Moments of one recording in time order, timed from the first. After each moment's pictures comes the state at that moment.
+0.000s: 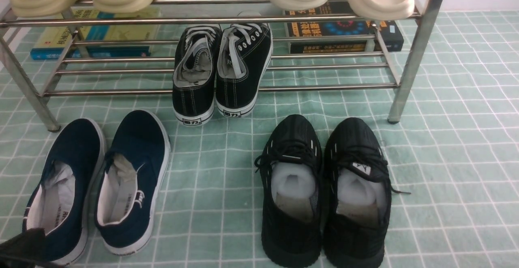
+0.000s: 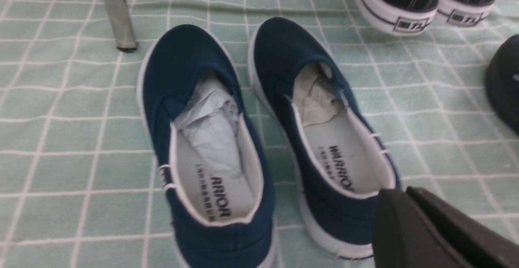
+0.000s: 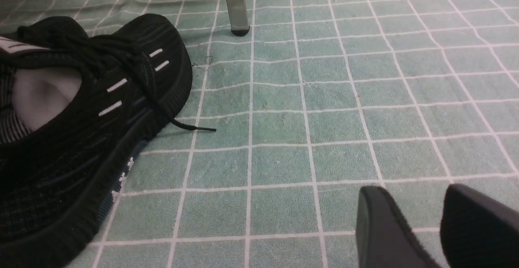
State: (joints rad) right arm 0.00 -0.01 0.01 0.10 0.40 0.04; left arm -0.14 0.20 -0.17 0.05 0.38 -0.08
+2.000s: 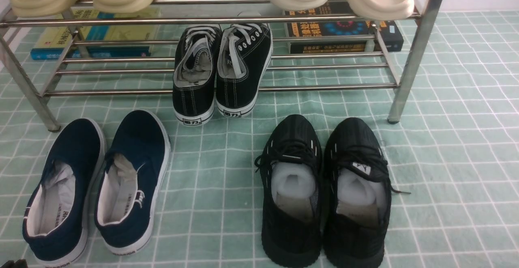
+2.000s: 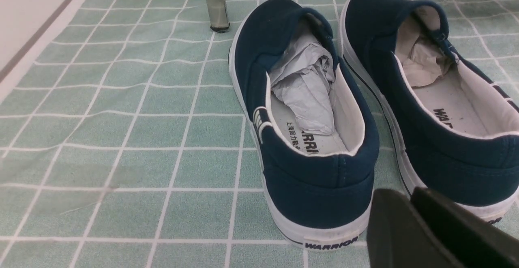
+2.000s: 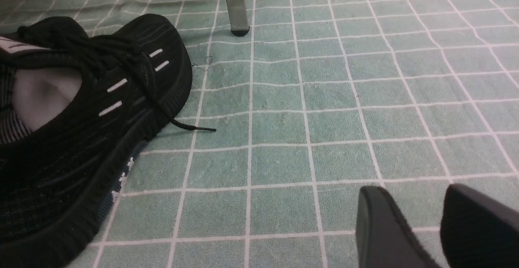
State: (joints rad) right arm 0.00 -0.01 0.01 0.10 0.40 0.04; left arm -0.01 -0.01 0.02 0.14 0.37 -0.08
